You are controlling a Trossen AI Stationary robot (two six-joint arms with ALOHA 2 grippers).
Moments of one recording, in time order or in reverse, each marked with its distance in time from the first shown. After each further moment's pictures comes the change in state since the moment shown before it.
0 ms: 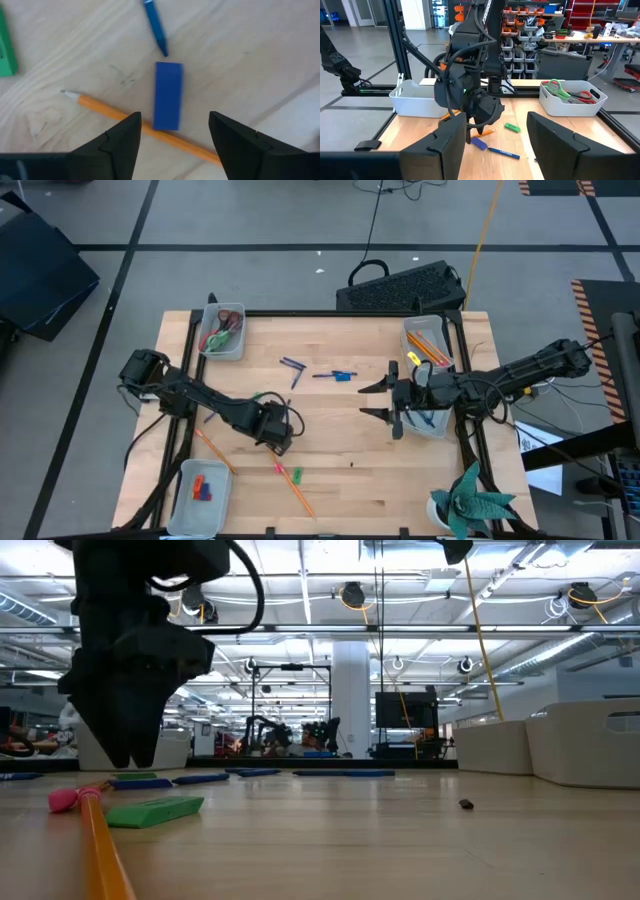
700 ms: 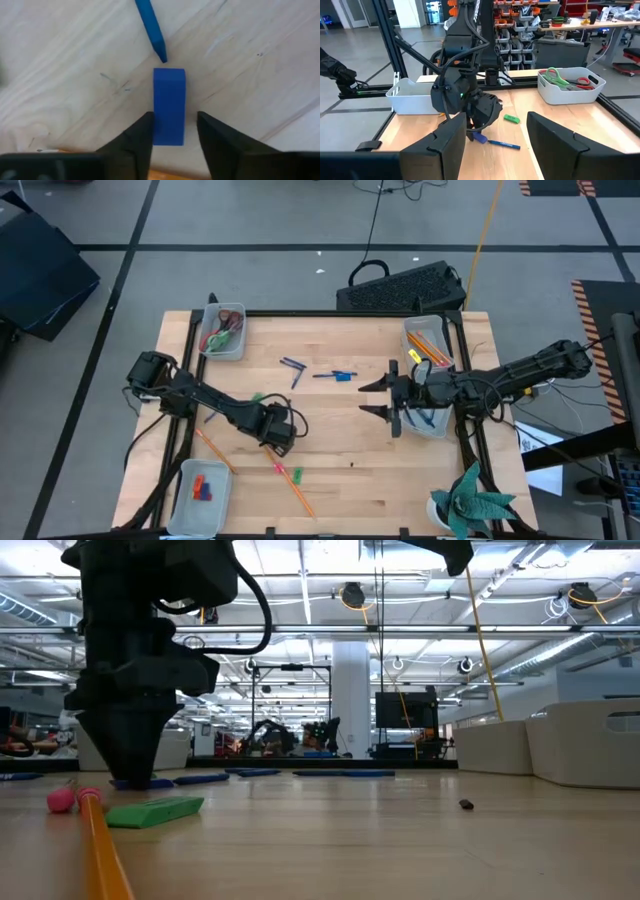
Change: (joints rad) left arm 0.018 0.103 -0.022 0.067 0.008 0.039; right arm -0.019 0.000 -0.001 -0.037 0.000 0.072
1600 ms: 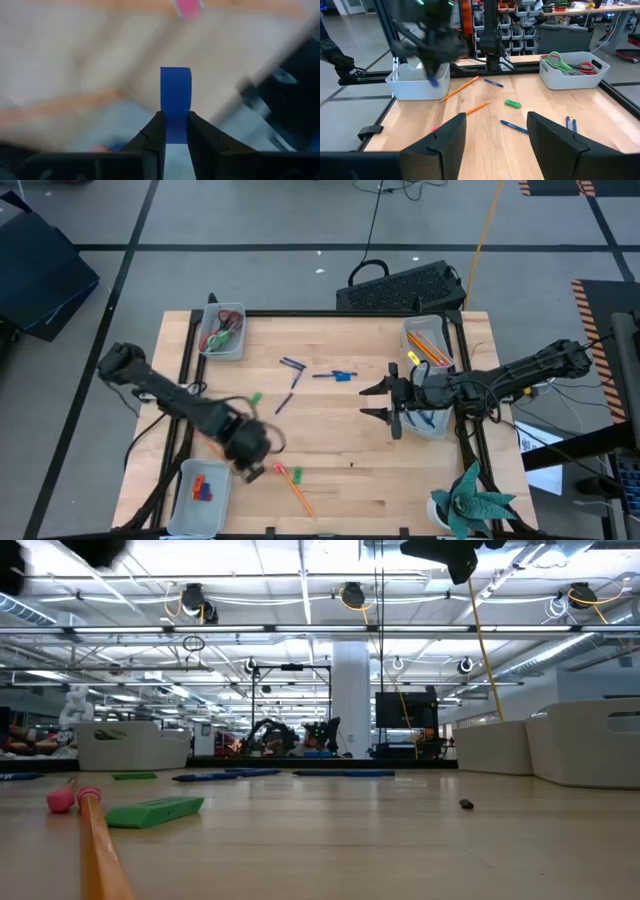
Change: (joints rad) left arm -0.206 -0.308 0.189 -0.329 0.372 -0.095; right arm 0.009 0.000 0.000 -0.078 -0.004 0.026
